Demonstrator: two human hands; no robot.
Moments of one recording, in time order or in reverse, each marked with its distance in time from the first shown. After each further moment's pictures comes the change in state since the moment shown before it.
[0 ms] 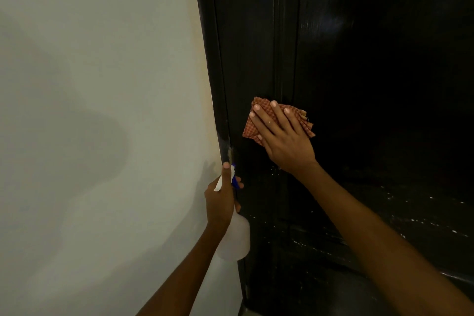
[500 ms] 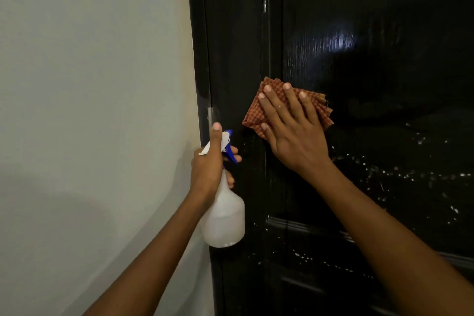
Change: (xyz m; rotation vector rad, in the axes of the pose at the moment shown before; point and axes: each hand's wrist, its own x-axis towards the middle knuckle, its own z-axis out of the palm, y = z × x) left_hand 0.034 -0.102 0.037 -0.092 -0.080 0.375; right_hand -0.103 -0.020 0.077 -0.187 0.320 0.110
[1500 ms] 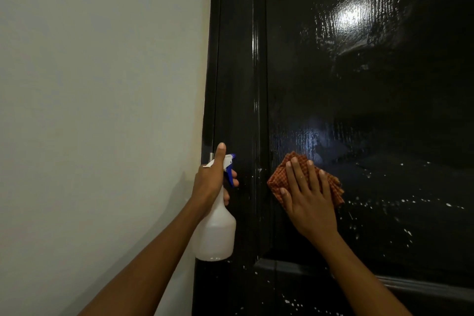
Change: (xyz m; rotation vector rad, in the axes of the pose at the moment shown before) left_hand -0.014 0.026 -0.009 -0.109 -0.118 0.187; right_hand -0.096 0.017 -0.004 -0.039 0.029 0.227
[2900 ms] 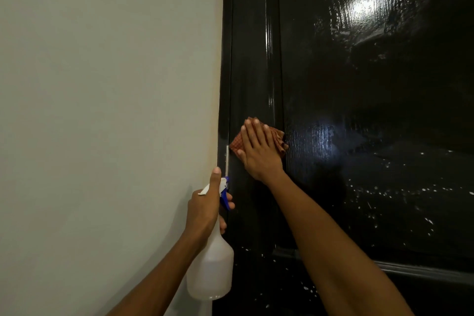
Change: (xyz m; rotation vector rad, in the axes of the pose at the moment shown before) left_hand -0.051 -0.044 -0.049 0.057 0.148 -0.036; right_hand 0.130 -0.120 0.021 0.076 -0.229 -0.156
